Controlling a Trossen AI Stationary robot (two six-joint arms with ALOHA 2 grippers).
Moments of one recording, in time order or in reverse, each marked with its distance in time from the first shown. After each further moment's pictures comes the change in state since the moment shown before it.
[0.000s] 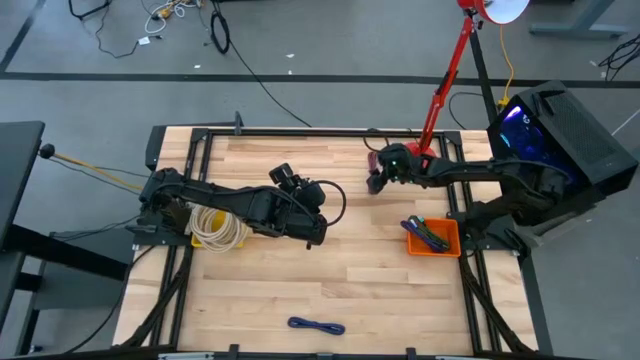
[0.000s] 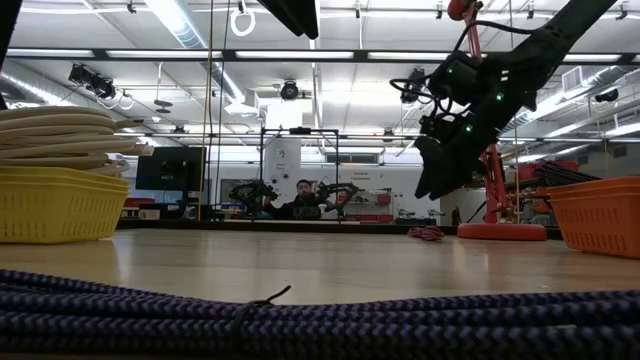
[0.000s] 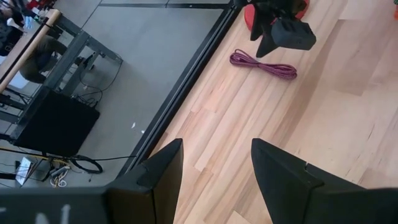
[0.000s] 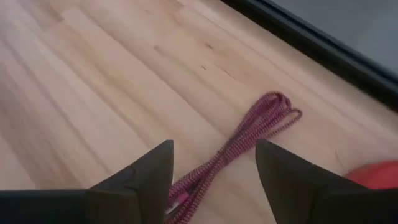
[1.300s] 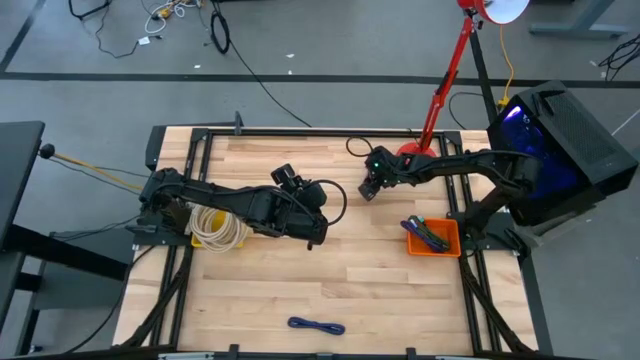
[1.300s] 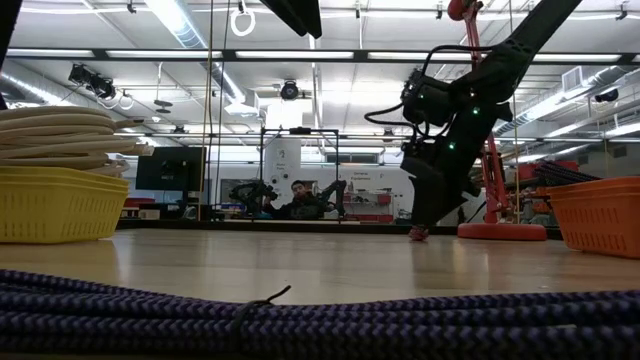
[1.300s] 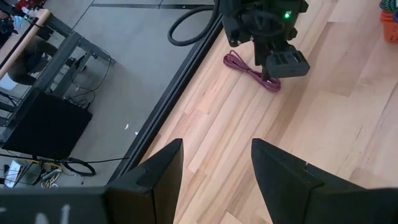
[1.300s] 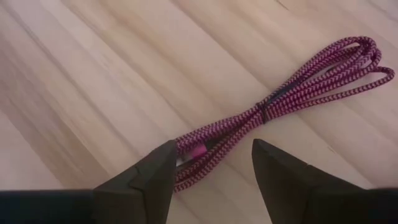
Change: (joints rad) left arm 0.001 0.000 0.000 0.027 0.025 0.018; right arm 0.016 0.210 0.134 -0.145 -0.110 0.058
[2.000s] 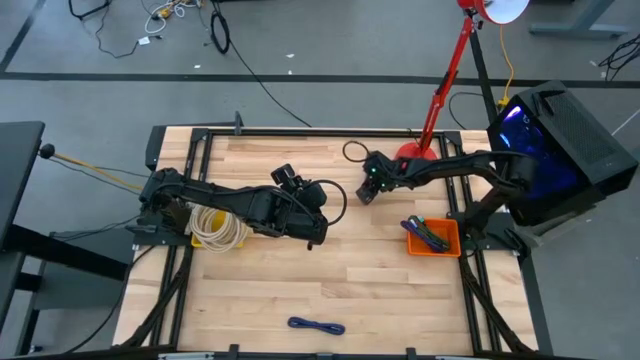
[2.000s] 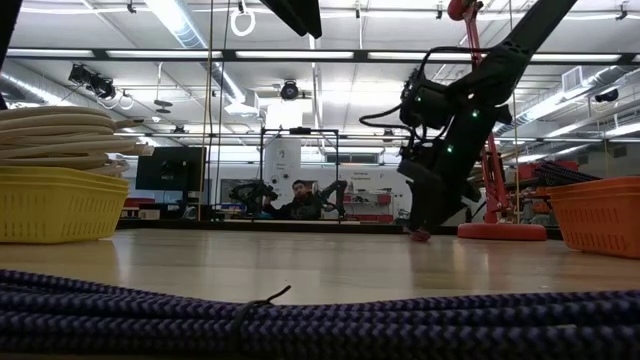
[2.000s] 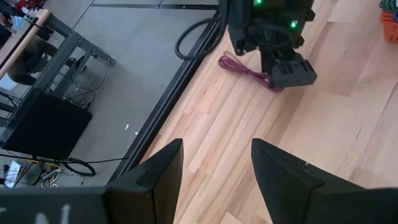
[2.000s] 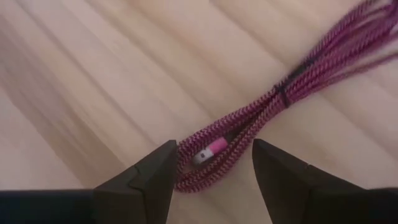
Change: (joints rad) left arm 0.000 0.000 0.000 0.000 0.000 0.002; right arm 0.047 0.033 -0.001 0.009 -0.003 0.067
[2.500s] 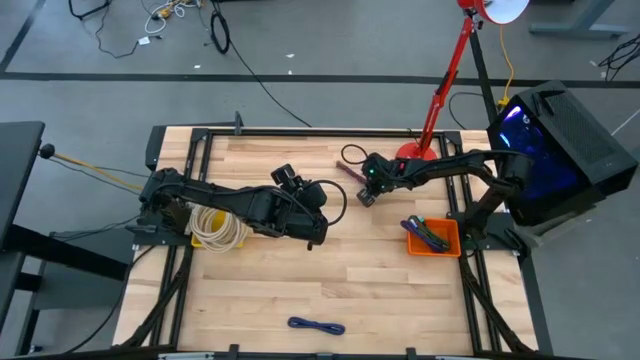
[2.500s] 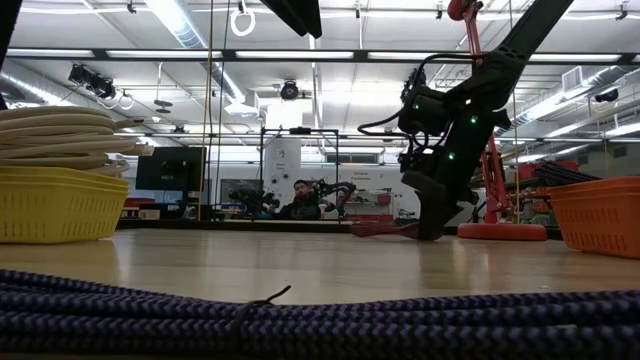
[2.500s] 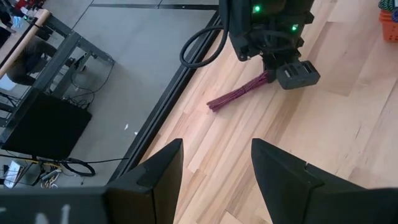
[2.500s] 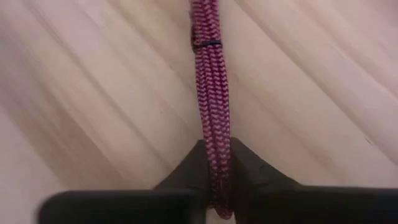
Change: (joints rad) left arm -0.001 0.000 0.000 0.000 0.001 0.000; right arm 0.001 0.053 0.003 -0.009 0.000 -0.090
